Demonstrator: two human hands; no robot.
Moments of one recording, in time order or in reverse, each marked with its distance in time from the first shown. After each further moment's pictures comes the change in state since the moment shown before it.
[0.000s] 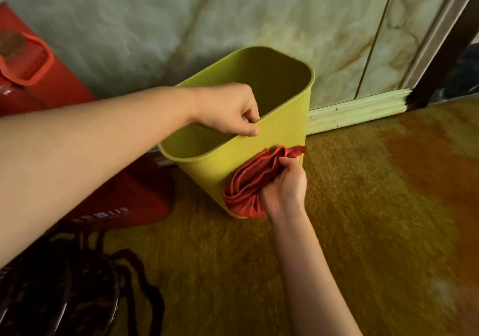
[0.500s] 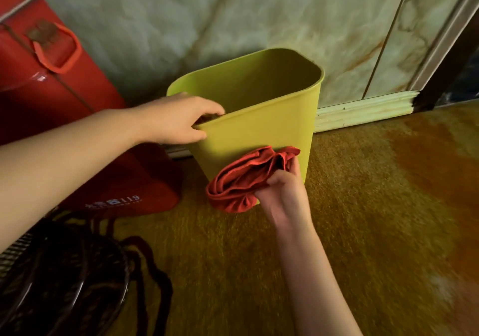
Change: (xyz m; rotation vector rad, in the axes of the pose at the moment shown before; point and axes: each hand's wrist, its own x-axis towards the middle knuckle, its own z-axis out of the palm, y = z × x) left_hand -0.074 -0.049 0.014 0.149 0.213 -0.130; right_hand -0.053 0.004 -0.001 0.049 -0.270 0.095
